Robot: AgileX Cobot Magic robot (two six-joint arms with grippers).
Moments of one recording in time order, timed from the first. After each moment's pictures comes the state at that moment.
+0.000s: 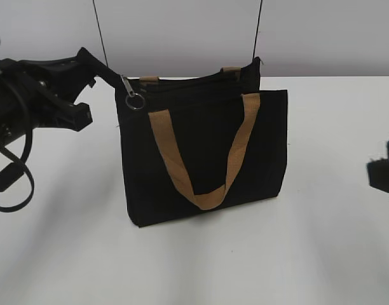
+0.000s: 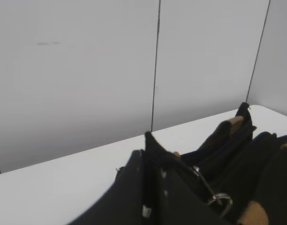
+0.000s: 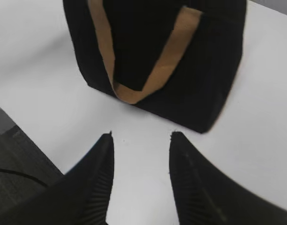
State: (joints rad) left arm -0.55 1.34 -0.44 -0.05 -0.77 0.12; right arm 0.08 0.65 -0.54 0.80 0.77 -0.94
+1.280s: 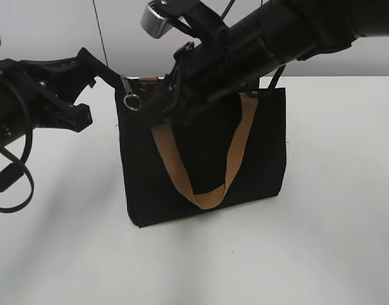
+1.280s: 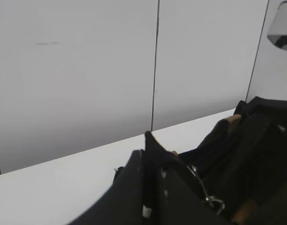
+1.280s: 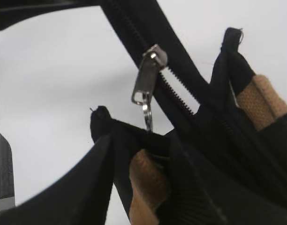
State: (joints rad) left arm -0.55 1.34 -0.44 -0.04 -0.77 0.12; right arm 0.52 1.82 -1.29 1.04 0.66 -1.33
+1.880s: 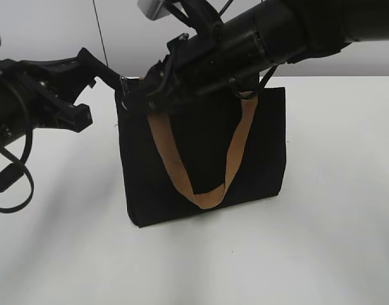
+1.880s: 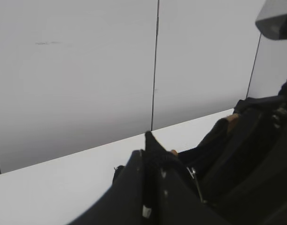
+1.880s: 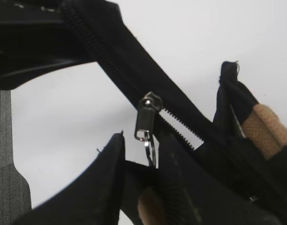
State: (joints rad) left arm -0.55 1.34 -0.44 -0.04 -0.77 0.12; right arm 0.52 1.84 -1.29 1.22 0.63 -1.38
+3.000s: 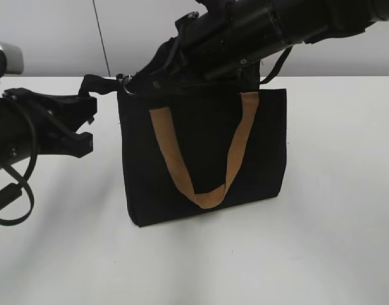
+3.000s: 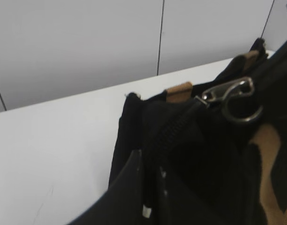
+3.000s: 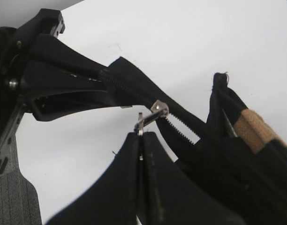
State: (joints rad) left arm -0.54 1.35 -0.44 -0.06 -0.57 0.12; right arm 0.52 1.77 -1.29 1.15 0.63 -1.25
